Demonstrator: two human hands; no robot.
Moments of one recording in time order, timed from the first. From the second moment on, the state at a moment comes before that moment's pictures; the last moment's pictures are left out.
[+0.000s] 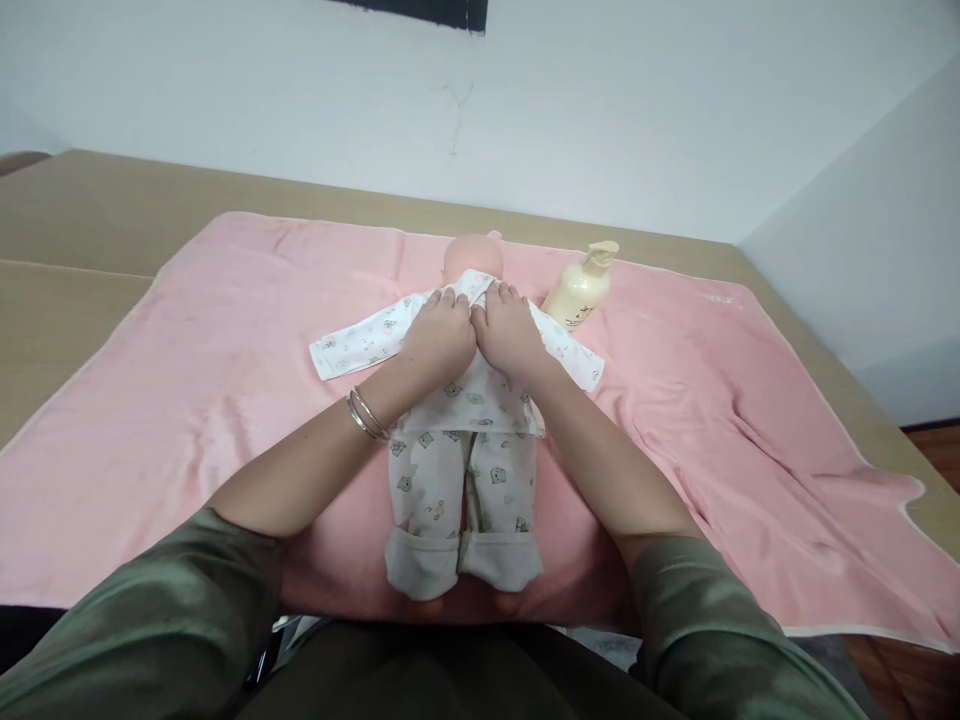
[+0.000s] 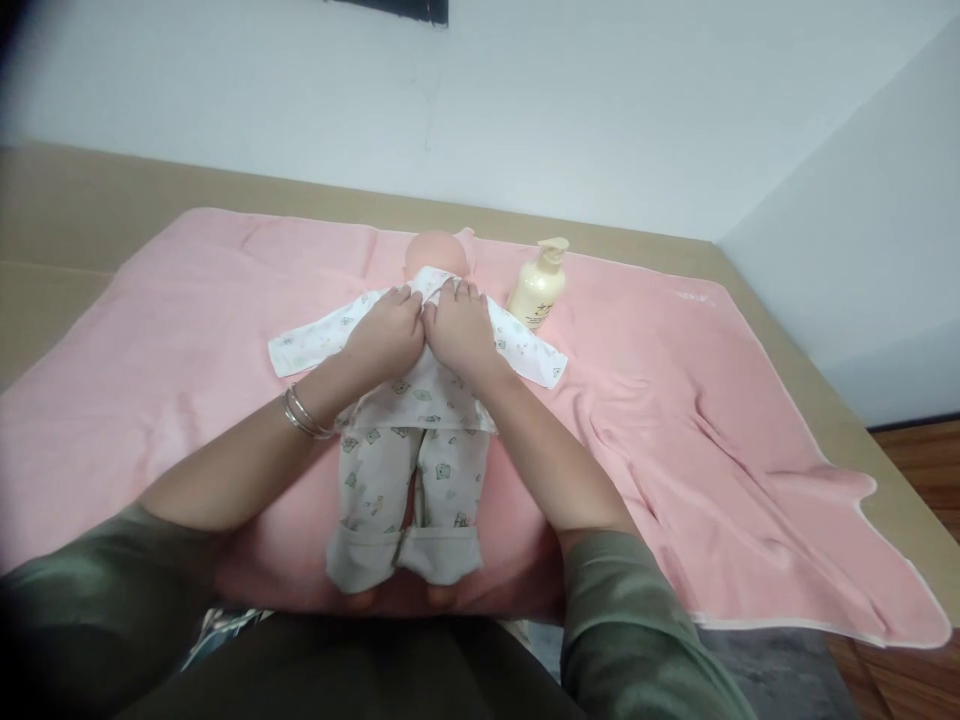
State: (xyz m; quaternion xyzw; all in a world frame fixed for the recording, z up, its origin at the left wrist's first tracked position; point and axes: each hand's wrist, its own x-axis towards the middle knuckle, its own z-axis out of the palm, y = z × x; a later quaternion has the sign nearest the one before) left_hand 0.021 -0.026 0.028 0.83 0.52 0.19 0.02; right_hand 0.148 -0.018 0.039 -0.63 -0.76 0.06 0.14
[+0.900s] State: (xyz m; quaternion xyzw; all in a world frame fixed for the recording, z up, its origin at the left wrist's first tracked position) left_hand -0.001 0.010 0.022 0.77 0.57 0.26 0.12; right_hand 0.135 -0.047 0.051 -0.61 -0.78 0.03 0.12
